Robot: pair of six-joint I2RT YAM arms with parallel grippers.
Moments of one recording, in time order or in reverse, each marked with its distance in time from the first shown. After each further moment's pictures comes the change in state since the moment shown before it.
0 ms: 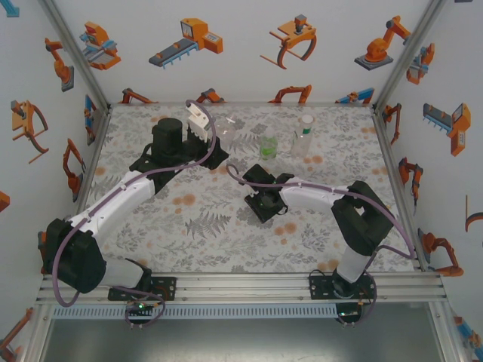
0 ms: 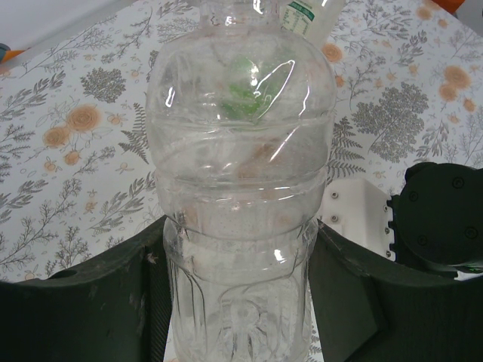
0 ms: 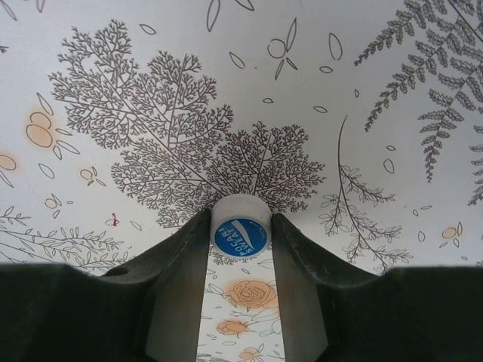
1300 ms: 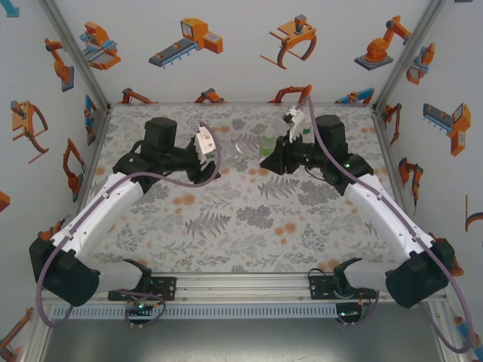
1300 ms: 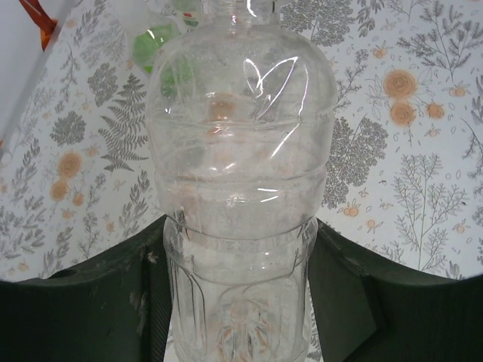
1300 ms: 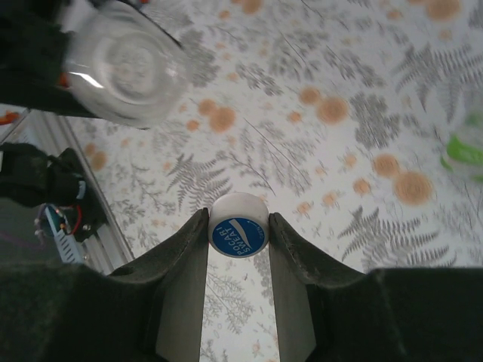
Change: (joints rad) left arm 0.000 -0.103 0.122 -0.459 0.250 0.586; right arm -0.362 -0.504 0.121 0.217 -0.675 0.005
